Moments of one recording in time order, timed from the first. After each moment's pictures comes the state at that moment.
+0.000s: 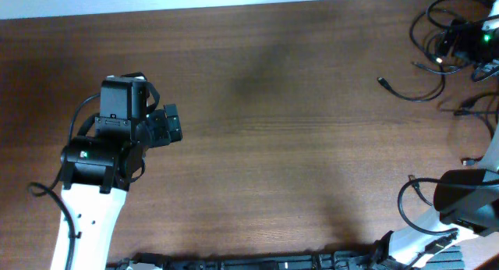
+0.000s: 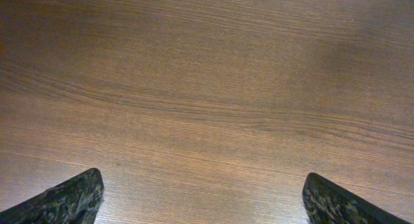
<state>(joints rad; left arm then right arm) -0.17 1.19 1.29 -1.07 -0.20 -0.25 -0.41 1.85 2.11 -1.40 -0.08 0.06</state>
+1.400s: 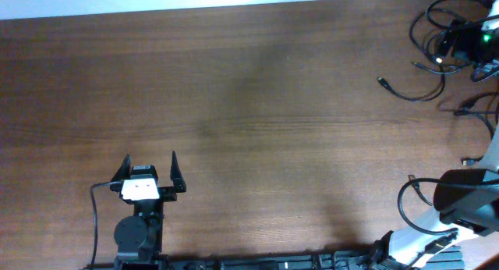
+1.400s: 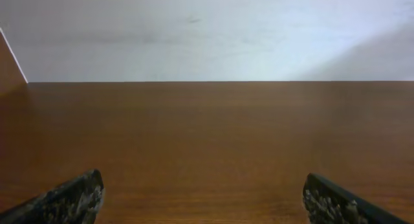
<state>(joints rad) -0.08 0.02 0.01 -0.07 -0.11 0.02 -0.41 1.85 2.11 -1.40 -0.08 0.06</state>
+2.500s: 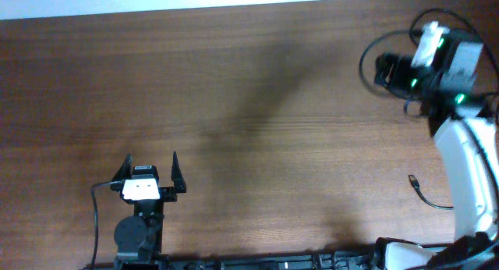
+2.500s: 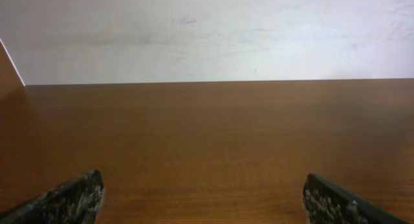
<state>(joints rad) -0.08 0.01 0.01 -0.07 -0.10 0.03 -0.19 1.40 1.12 -0.46 -0.15 0.06</state>
